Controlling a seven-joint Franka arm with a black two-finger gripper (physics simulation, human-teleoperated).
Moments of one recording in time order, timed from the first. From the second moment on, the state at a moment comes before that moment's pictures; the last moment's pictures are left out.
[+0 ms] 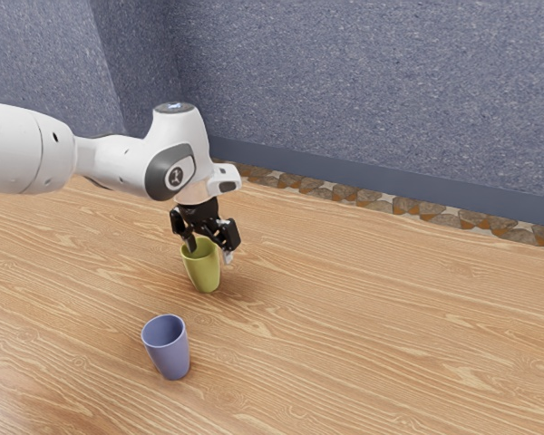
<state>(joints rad) 0.07 0.38 -0.08 -1.82 0.02 2.20 -0.01</state>
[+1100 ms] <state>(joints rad) 0.07 0.41 -0.08 -1.82 0.02 2.24 -0.01</state>
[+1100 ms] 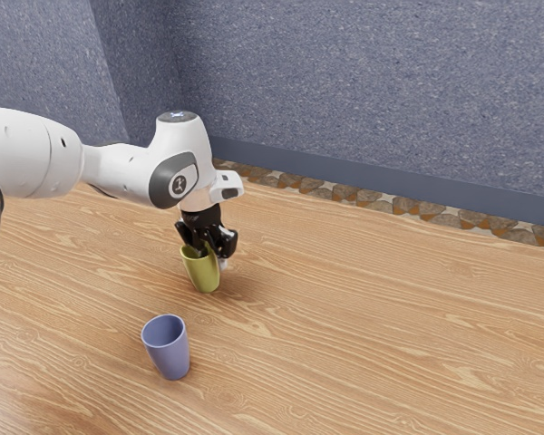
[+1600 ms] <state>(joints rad) 0.07 0.41 -0.08 -1.82 0.02 2.25 -0.01</state>
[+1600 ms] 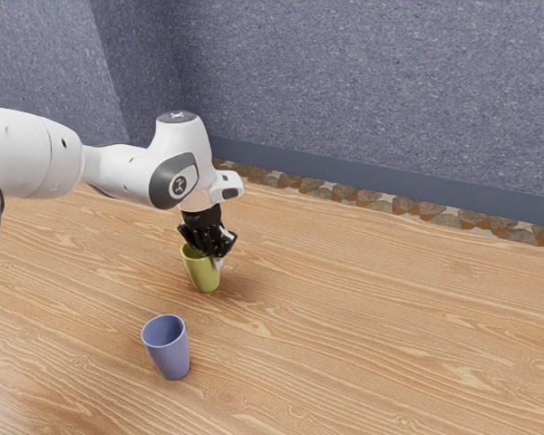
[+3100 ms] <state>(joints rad) 0.06 0.17 -0.15 -1.90 0.07 2.16 -0.08</state>
